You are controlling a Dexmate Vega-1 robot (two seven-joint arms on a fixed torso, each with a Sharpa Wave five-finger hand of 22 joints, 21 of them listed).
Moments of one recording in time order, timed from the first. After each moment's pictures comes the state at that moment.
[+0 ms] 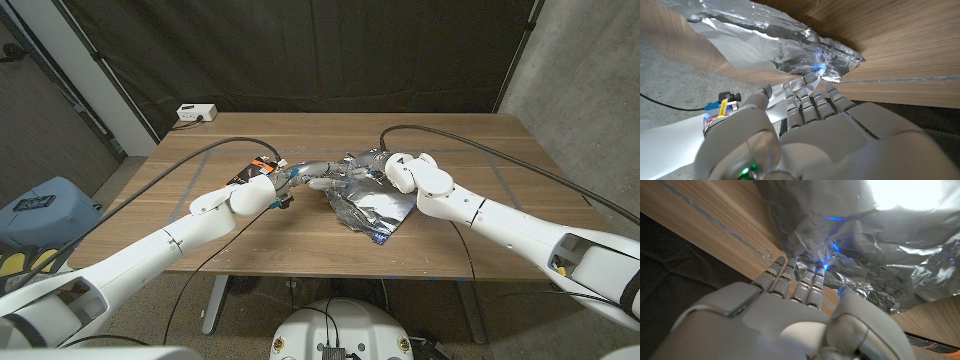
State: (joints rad) left arm 0.72 0.75 0.71 -1.70 0.34 -0.12 -0.13; left_hand 0.56 0.17 0.57 -0.12 0.27 0.36 -0.10 0.18 0.18 0.25 -0.07 0.21 0.18 0.16 -0.05 0.18 0.17 0.16 0.02 0.23 0.18; right arm -0.47 -0.64 -0.98 -1.66 -0.87 -0.37 0.46; right_hand 0.32 0.18 0.17 0.16 0.36 0.43 -0.16 0.19 0.18 0.42 -0.20 0.18 0.19 0.26 -0.04 0.20 0.24 0.22 -0.04 0.19 0.18
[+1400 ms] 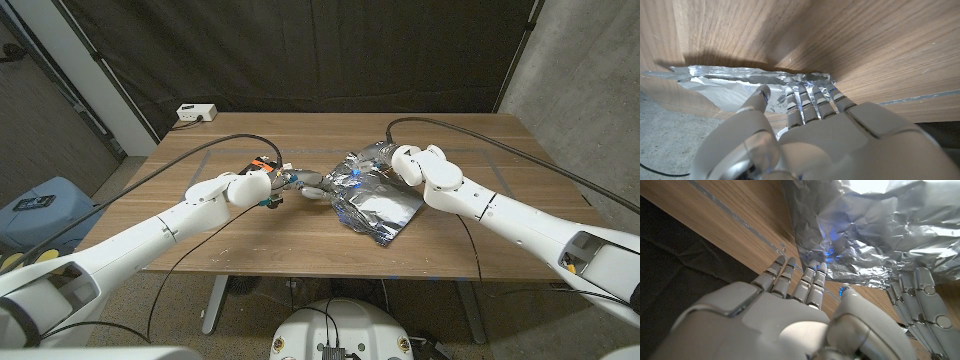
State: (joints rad) left arm 0.65 0.81 0.76 -1.72 0.43 -0.05 -0.34; left_hand 0.51 0.17 0.57 -0.09 0.26 0.39 -0.08 0.19 0.18 0.30 -0.07 0.22 0.19 0.20 -0.04 0.19 0.17 0.18 0.01 0.23 0.18; right arm -0.47 -0.68 -0.94 -1.72 -0.88 -0.37 0.49; right_hand 0.31 0.17 0.18 0.15 0.35 0.43 -0.16 0.20 0.19 0.41 -0.19 0.18 0.19 0.26 -0.04 0.20 0.23 0.22 -0.04 0.20 0.17
